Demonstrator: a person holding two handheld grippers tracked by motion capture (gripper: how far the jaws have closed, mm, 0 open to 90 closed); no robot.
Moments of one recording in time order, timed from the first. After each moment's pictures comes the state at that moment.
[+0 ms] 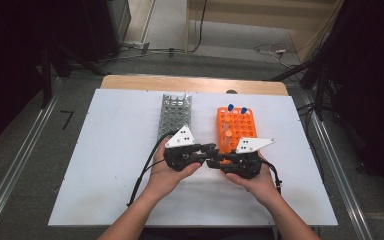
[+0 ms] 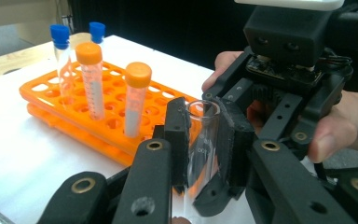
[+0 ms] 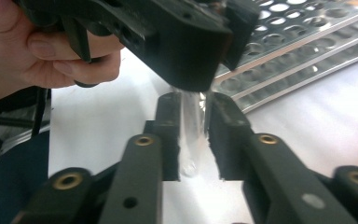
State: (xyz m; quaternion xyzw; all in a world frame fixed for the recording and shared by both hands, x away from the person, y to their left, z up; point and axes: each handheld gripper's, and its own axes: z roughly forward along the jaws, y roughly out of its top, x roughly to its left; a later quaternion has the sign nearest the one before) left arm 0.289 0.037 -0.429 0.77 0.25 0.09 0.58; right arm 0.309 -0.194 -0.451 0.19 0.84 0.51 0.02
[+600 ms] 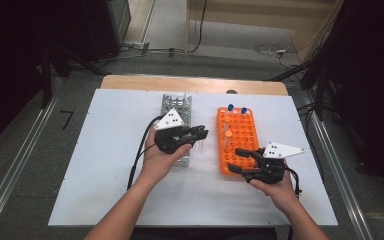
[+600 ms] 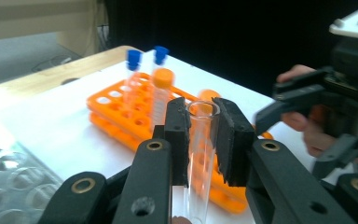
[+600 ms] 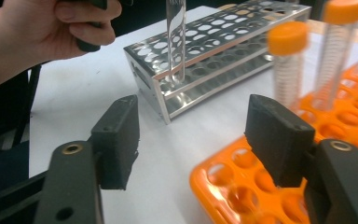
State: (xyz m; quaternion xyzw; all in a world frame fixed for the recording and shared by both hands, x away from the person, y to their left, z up) left arm 0.320 0.063 -0.415 0.75 0.29 0.12 0.59; right arm 0.299 -0.253 -0.454 0.23 0.80 0.55 0.07
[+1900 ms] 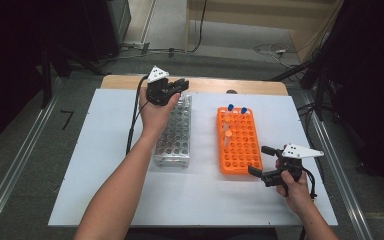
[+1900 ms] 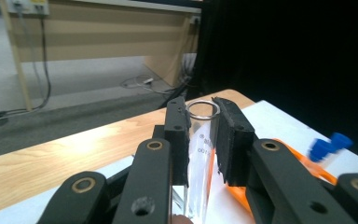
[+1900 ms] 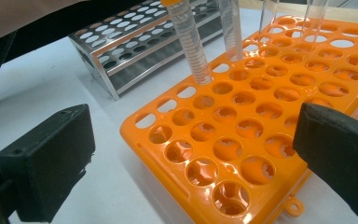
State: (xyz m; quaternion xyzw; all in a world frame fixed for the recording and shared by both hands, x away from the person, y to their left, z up) left arm 0.442 0.103 -0.401 0.66 0.41 0.22 0.58; right arm 0.309 -0.306 -0.472 0.30 0.79 0.53 0.09
